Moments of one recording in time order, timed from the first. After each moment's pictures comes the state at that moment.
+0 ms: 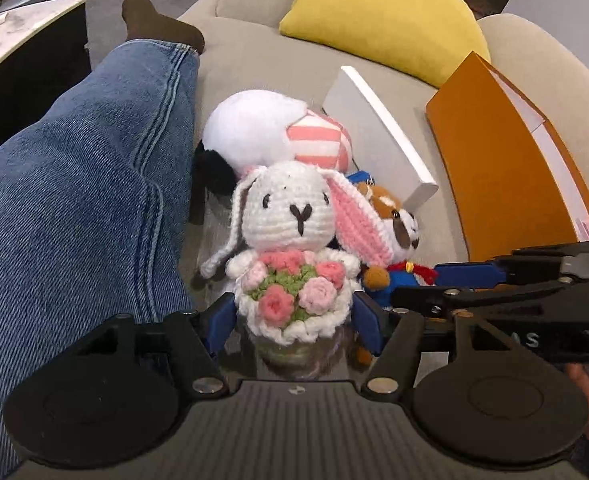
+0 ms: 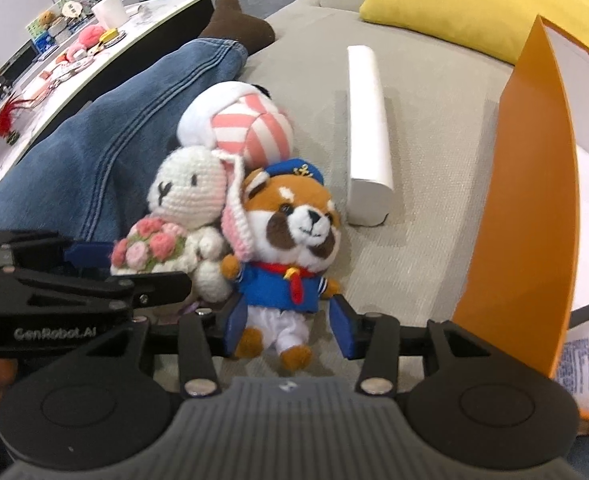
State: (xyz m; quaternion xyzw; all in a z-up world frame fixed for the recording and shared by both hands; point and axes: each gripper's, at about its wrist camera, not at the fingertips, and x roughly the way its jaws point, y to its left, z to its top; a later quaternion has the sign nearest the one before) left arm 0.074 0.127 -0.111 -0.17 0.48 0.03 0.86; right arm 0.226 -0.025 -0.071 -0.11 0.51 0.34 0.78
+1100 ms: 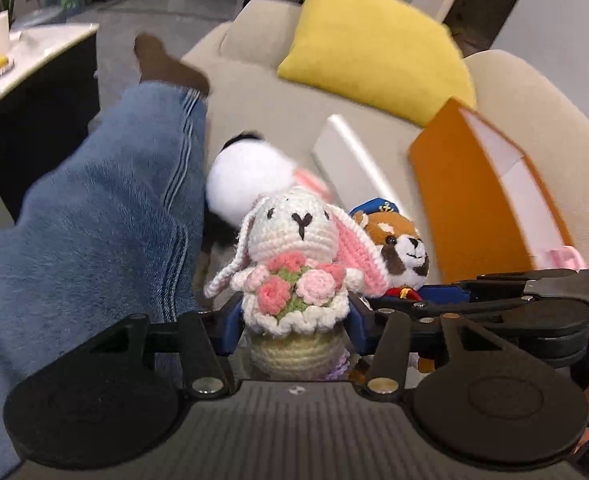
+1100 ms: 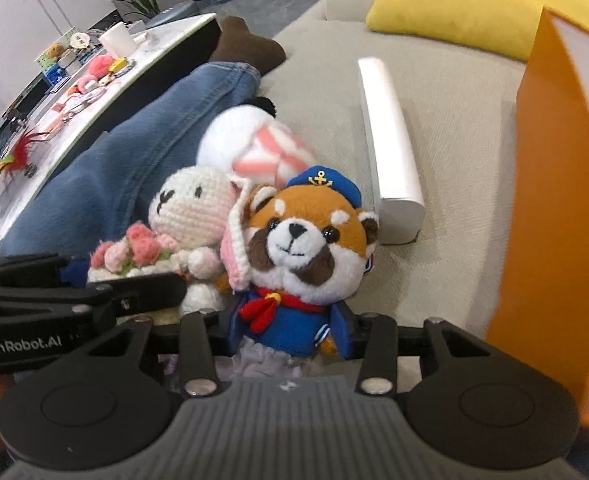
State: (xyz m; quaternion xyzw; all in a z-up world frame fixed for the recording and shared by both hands) left arm 0.043 0.126 -0.063 -0.17 0.43 0.04 0.89; right arm 0.215 -0.022 -0.053 -0.06 0.49 0.36 0.79
